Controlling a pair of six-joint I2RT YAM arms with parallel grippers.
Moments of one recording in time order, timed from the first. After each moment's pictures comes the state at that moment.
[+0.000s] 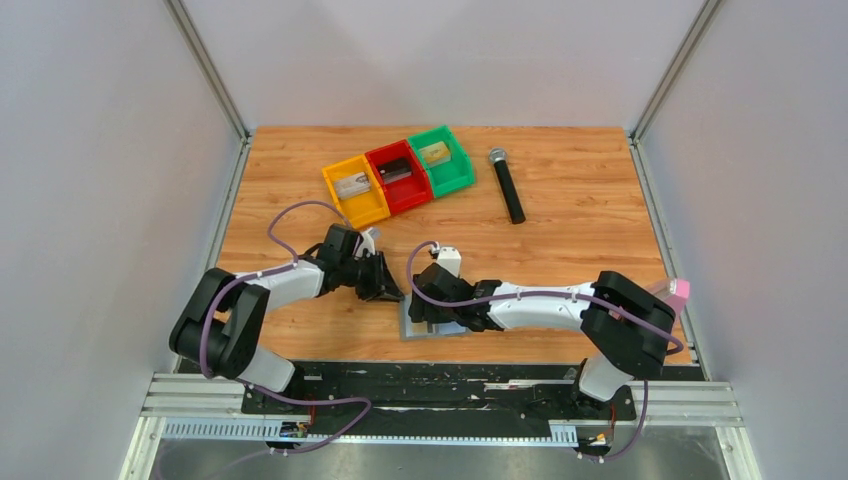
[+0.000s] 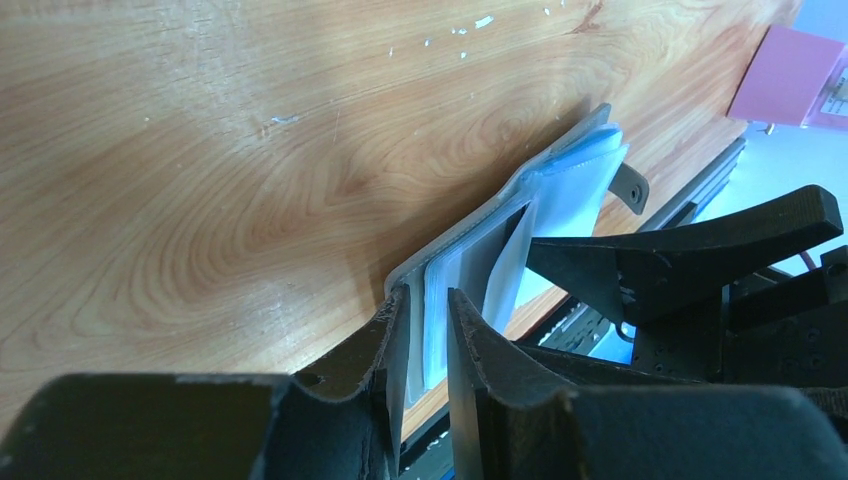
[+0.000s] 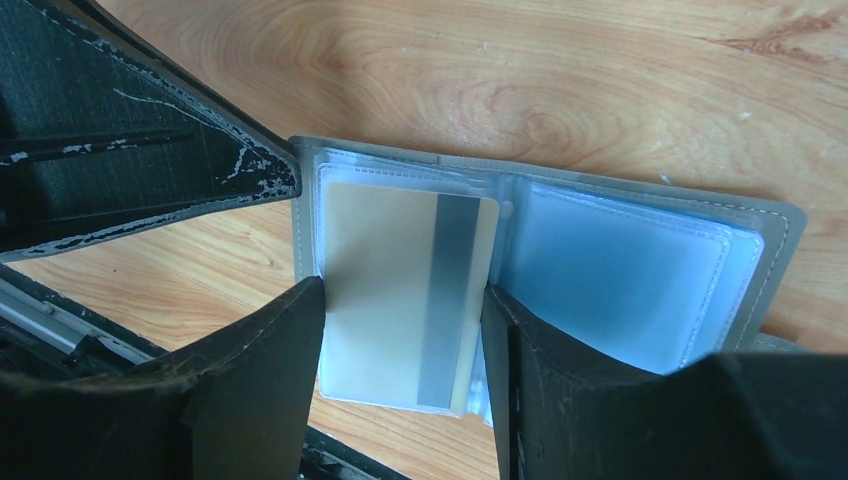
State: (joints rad) left arm -0.41 1.47 0.60 -0.08 0.58 -0.66; right arm 1.10 1.62 0.86 -0.13 0.24 0.91
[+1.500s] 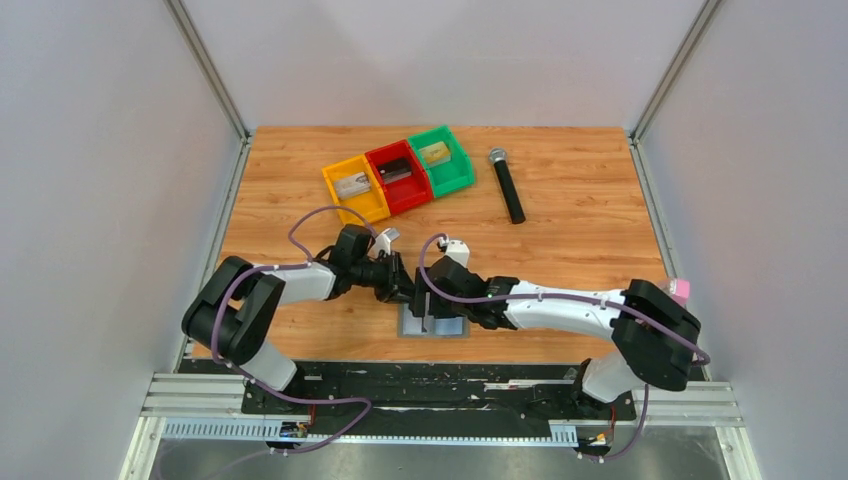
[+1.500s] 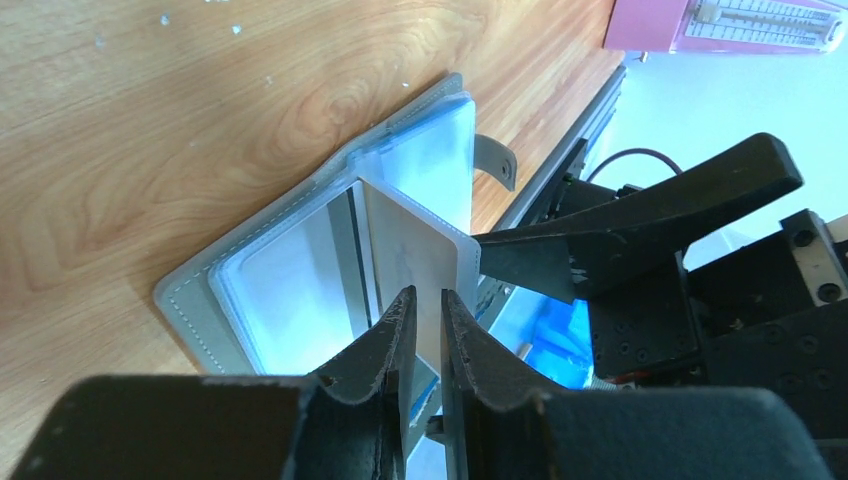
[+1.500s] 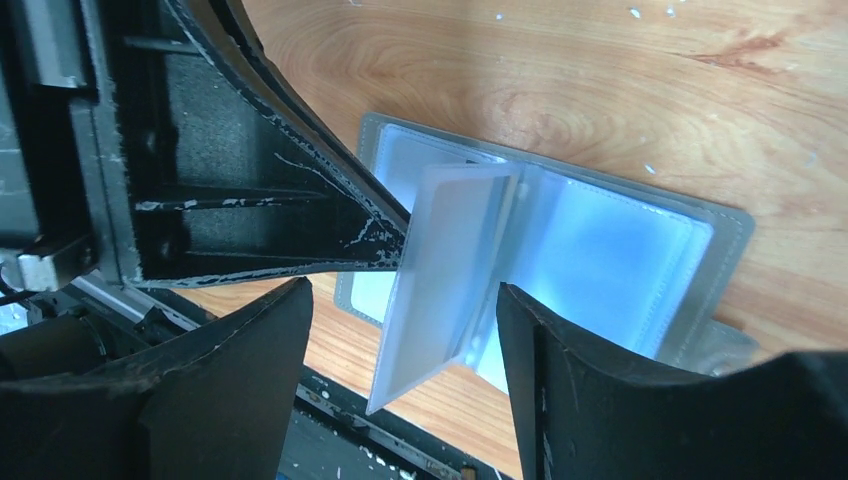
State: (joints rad) left arm -0.49 1.56 0.59 0.17 0.79 -0.83; right arm 1.07 1.51 0.84 -0.15 0.21 0.91
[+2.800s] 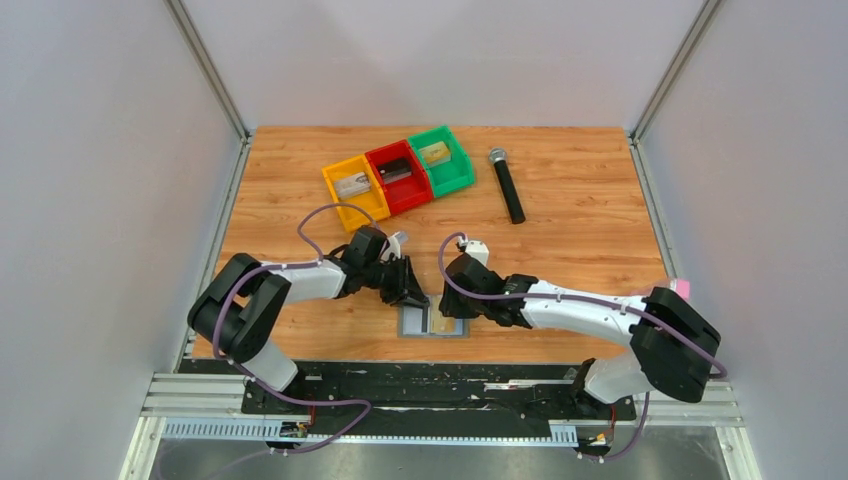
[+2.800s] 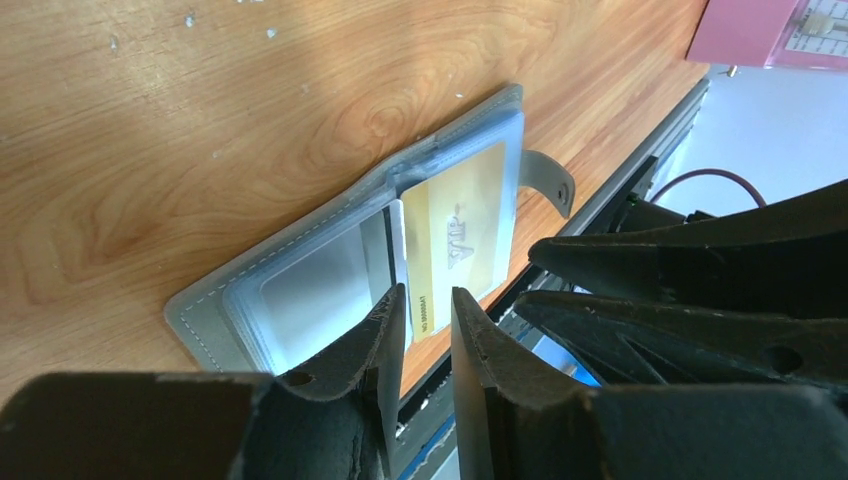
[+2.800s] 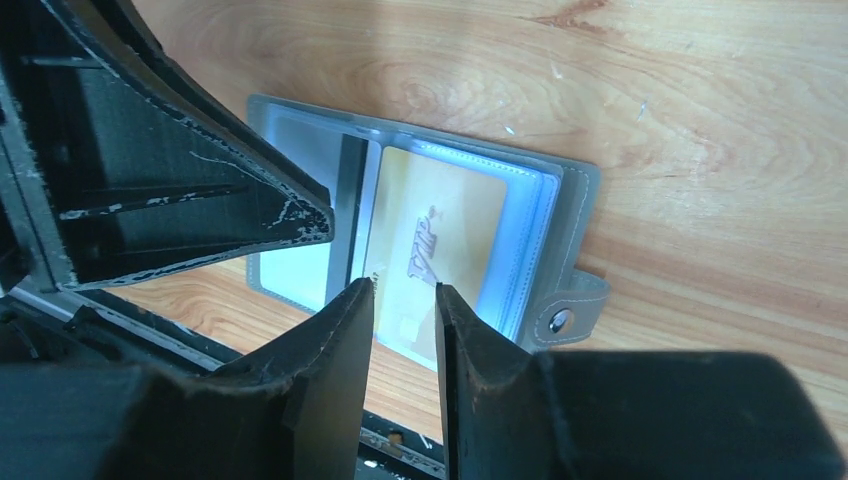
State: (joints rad) left arm -0.58 1.58 0.65 0.06 0.63 -0.80; right arm 1.00 1.40 0.77 -0.27 0.19 0.88
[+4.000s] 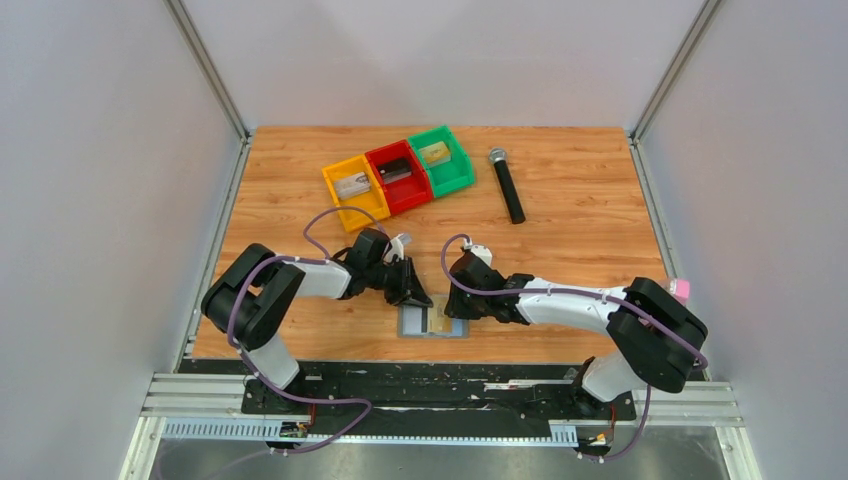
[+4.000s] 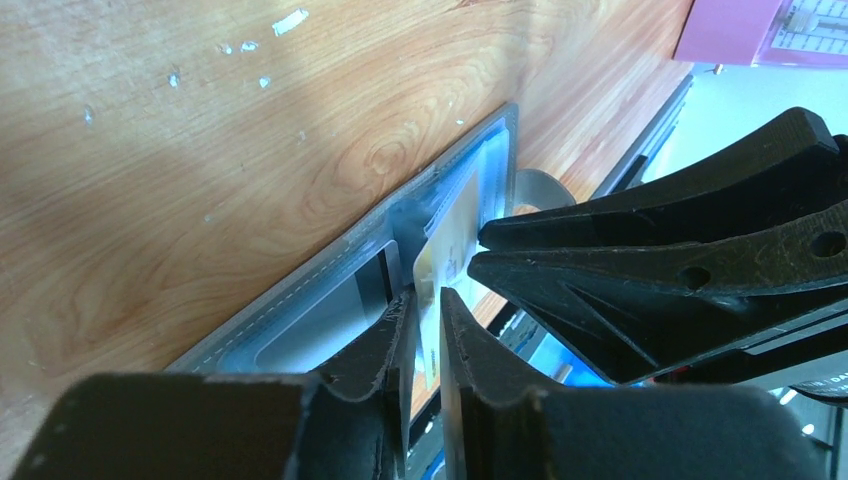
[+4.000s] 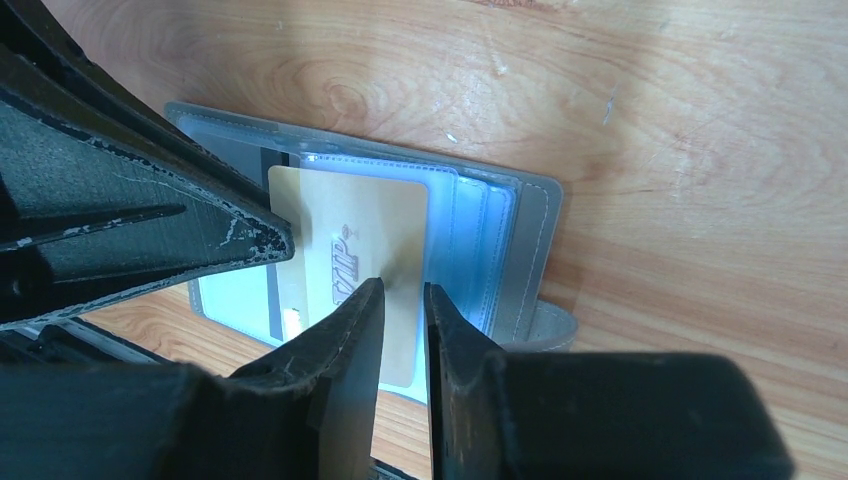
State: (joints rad) left arm -0.58 1.68 0.63 0.21 0.66 -0.82; right arm 0.93 1.48 0.71 -0.17 0.10 0.88
